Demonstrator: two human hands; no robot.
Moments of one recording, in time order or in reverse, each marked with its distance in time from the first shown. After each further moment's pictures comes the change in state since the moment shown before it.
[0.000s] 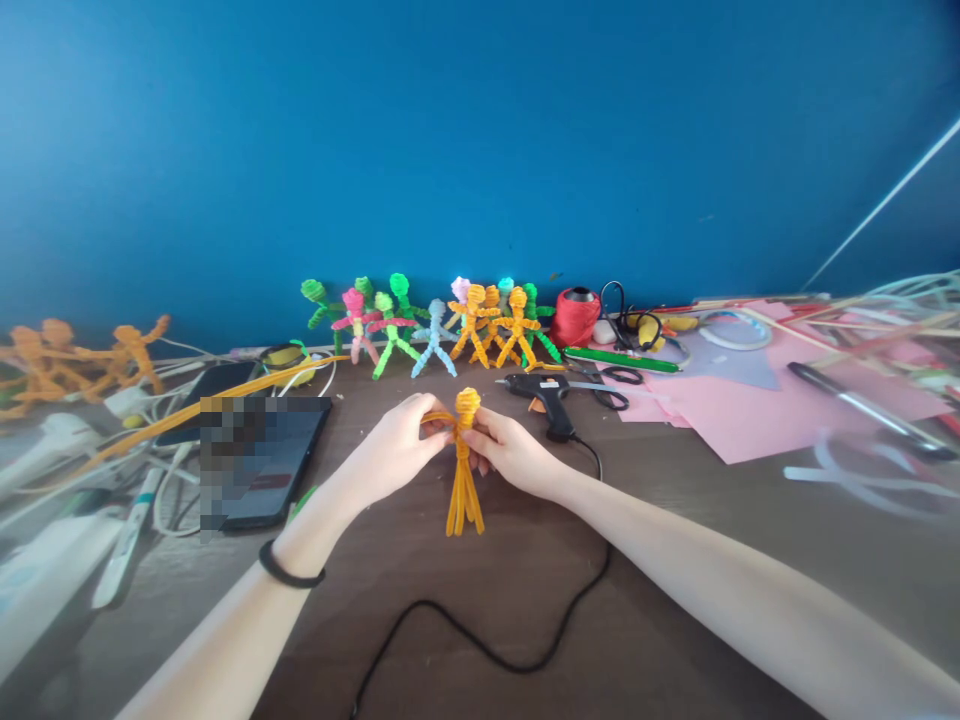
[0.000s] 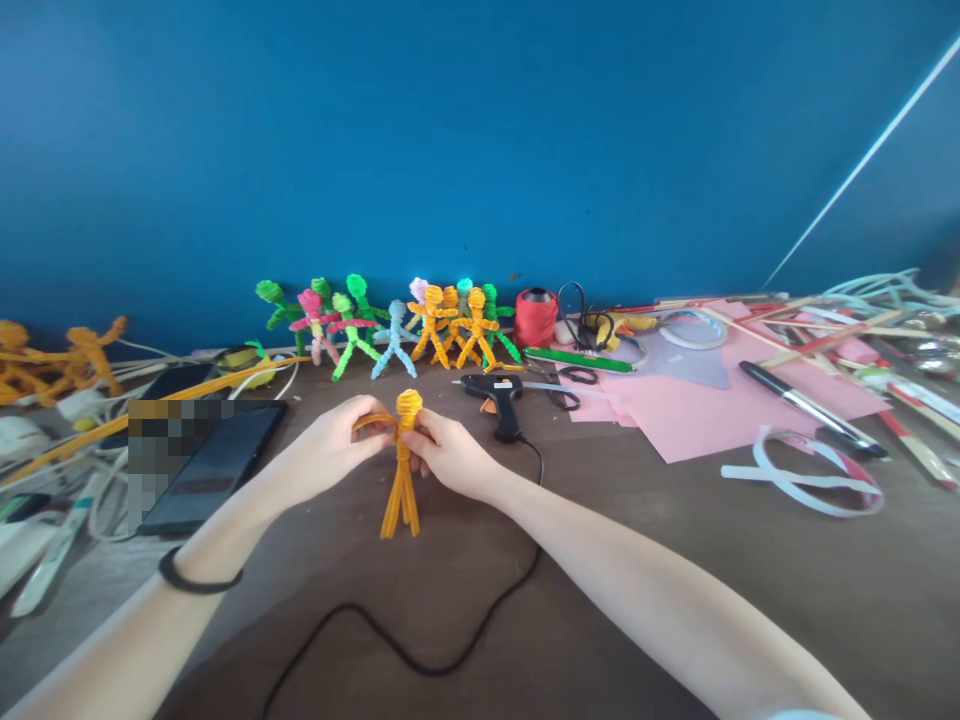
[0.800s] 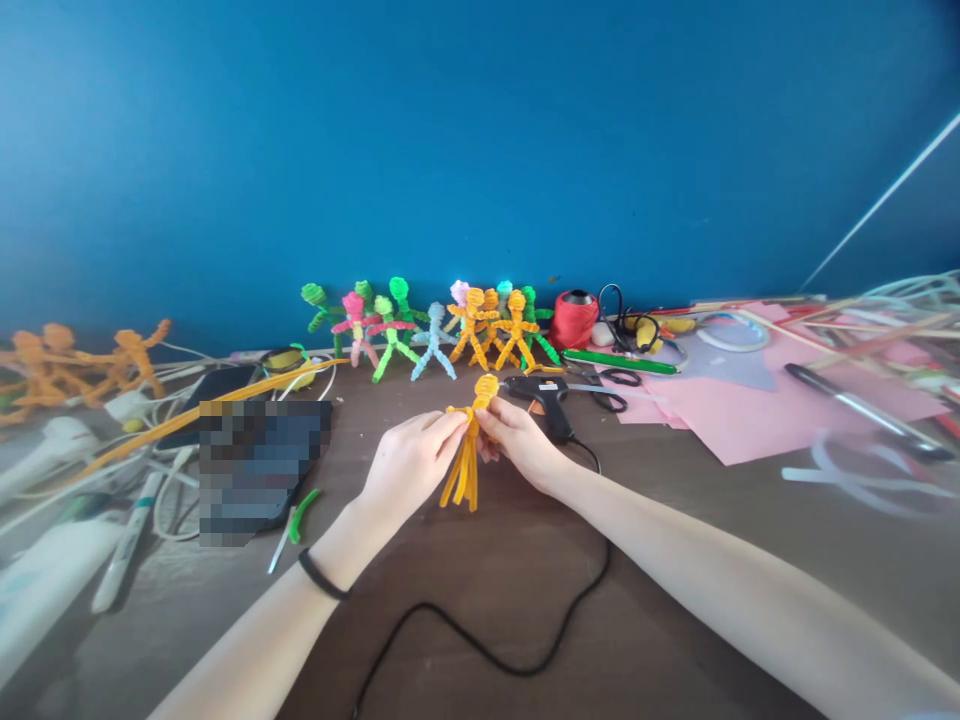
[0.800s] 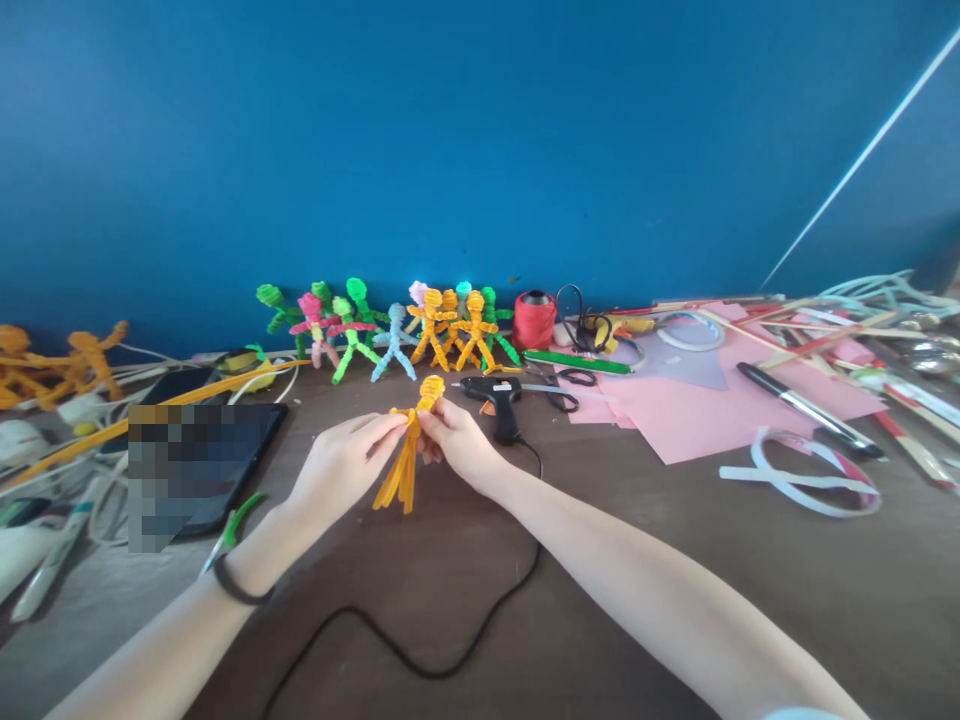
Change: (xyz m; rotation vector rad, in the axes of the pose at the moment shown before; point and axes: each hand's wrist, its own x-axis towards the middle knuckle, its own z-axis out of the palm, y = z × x) left_hand -0.002 -0.004 0.030 0.424 0.433 0.410; right_hand 0.004 -0.005 -0.005 0.364 0.152 0.063
